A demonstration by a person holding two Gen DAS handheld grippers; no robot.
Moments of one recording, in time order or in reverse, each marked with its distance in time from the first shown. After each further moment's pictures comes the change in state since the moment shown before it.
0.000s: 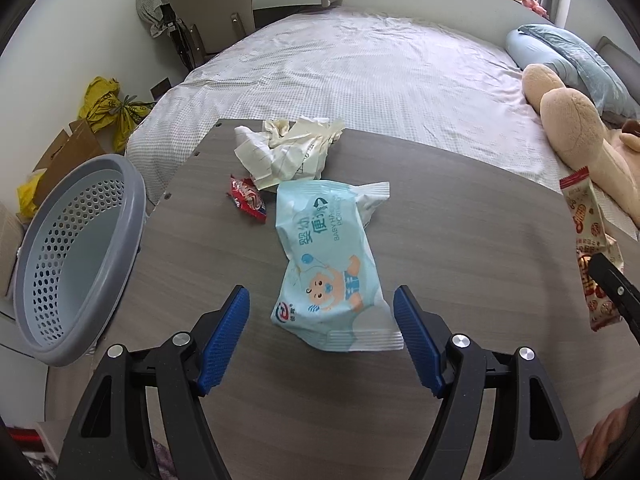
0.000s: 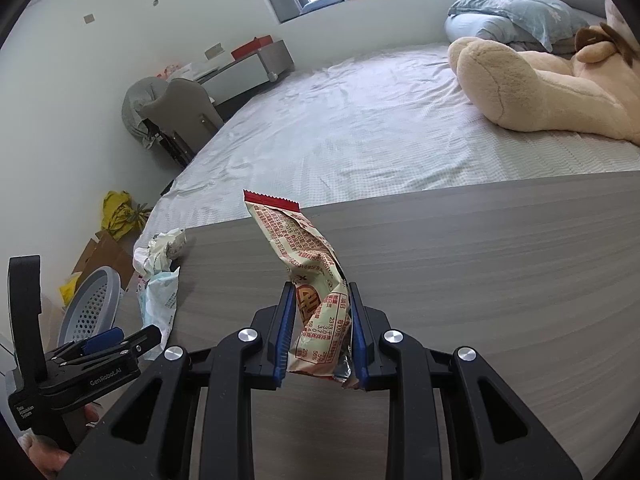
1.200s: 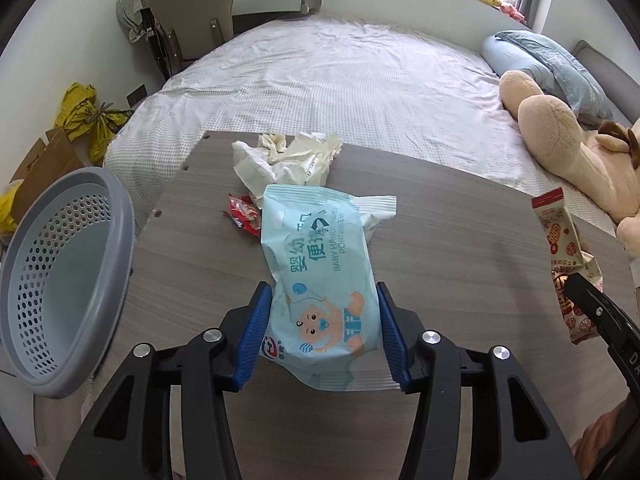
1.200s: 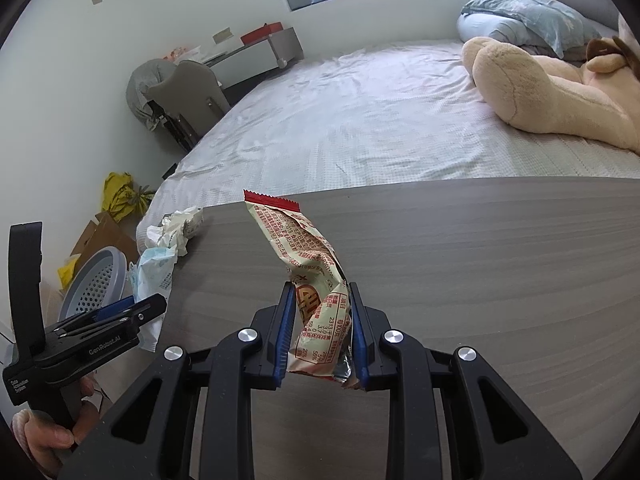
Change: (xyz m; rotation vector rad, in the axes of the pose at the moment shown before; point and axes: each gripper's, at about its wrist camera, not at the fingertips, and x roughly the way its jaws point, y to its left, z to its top) left arm -0.002 0.020 0.009 0.031 -0.031 -0.099; right arm -0.001 0.031 -0.008 -0.047 0.041 -0.012
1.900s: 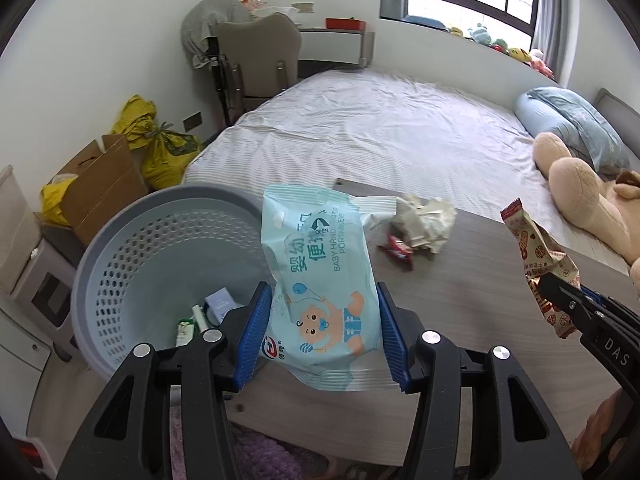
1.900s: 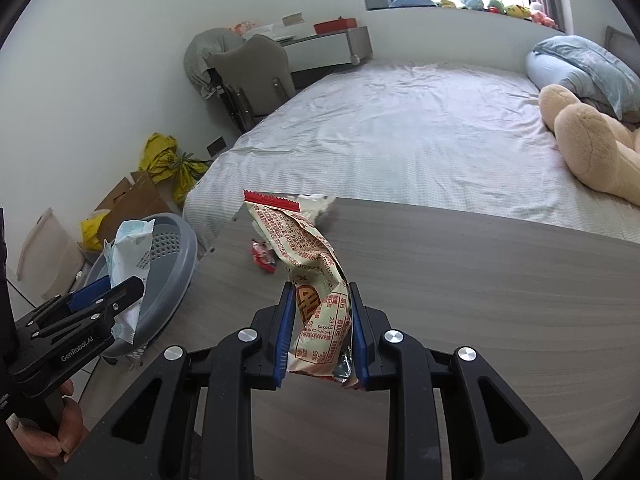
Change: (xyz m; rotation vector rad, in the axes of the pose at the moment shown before) left arm -0.075 0.120 -0.024 -0.110 -0.181 0.100; right arm 0.013 0.139 -0.005 -0.206 0.012 0.082
